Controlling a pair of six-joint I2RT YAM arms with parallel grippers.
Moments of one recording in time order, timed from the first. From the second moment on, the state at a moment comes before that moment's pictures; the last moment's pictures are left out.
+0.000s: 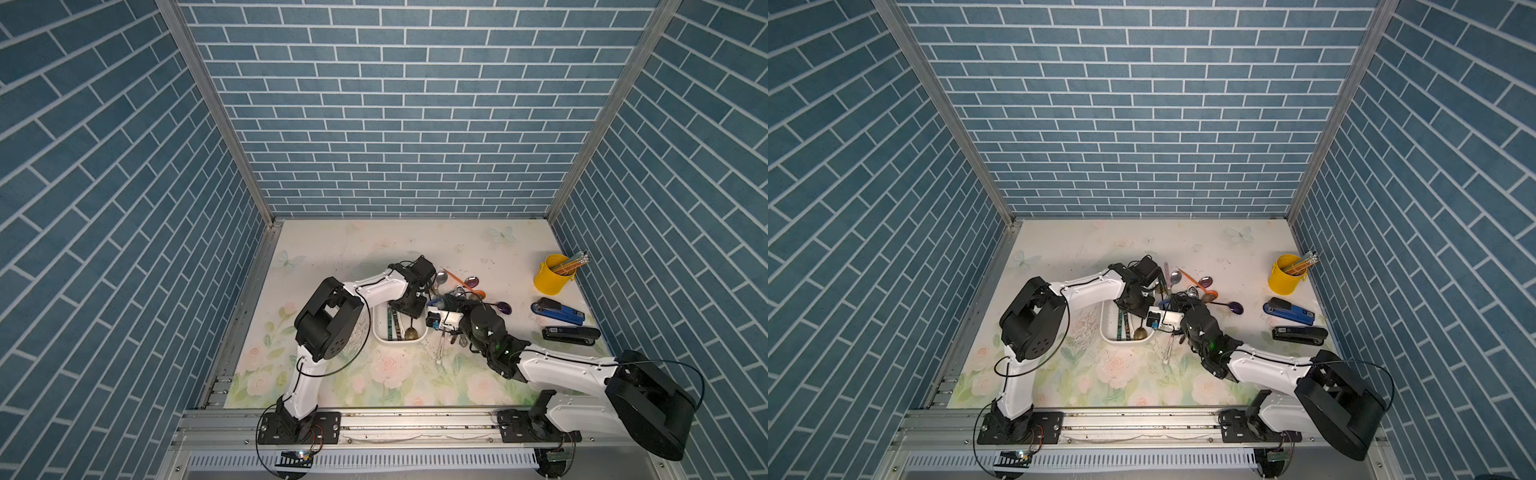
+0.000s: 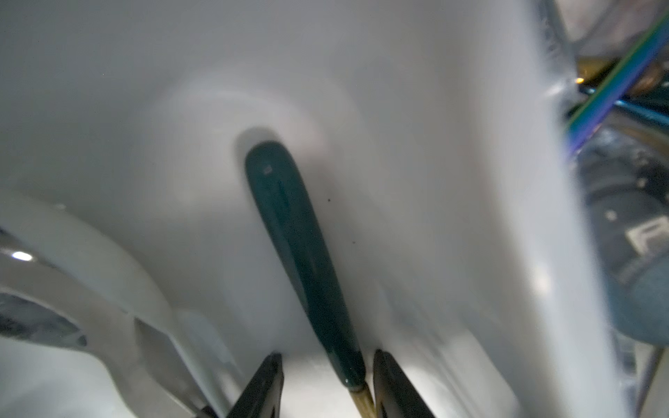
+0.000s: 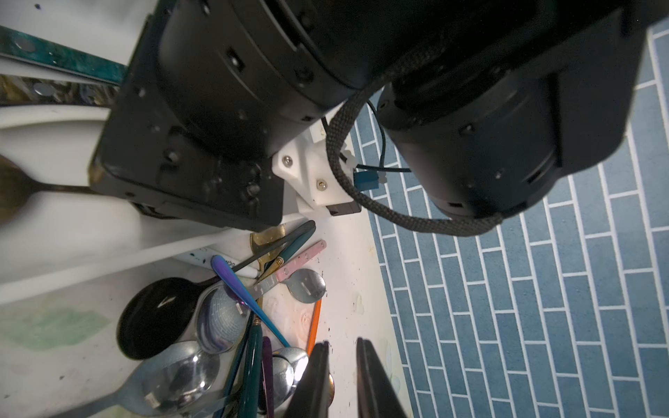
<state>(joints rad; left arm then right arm) -0.76 2.08 1.50 -0.77 -0.05 -0.30 0.87 1.24 0.39 0.55 0.33 -1.05</state>
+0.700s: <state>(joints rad) -0.76 2.08 1.52 -0.81 -0.05 -0.21 0.87 1.31 0.39 0.58 0.27 -1.05</state>
